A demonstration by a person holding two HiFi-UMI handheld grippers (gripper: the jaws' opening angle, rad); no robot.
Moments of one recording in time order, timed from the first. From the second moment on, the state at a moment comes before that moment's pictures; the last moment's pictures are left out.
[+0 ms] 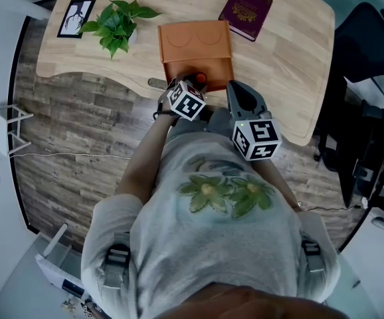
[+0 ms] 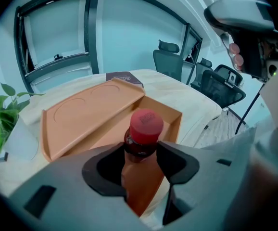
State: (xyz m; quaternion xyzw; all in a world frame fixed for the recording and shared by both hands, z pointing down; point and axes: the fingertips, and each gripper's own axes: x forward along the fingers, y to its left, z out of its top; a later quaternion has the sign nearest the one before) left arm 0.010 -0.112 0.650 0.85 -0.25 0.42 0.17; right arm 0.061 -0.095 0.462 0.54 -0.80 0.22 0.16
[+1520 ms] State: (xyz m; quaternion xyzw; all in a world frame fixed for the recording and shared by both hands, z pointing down) left arm 0.011 -0.099 0.554 0.87 -0.27 0.38 0.15; right arm 0.059 -0.084 0.452 0.52 -0.81 0.21 0.15
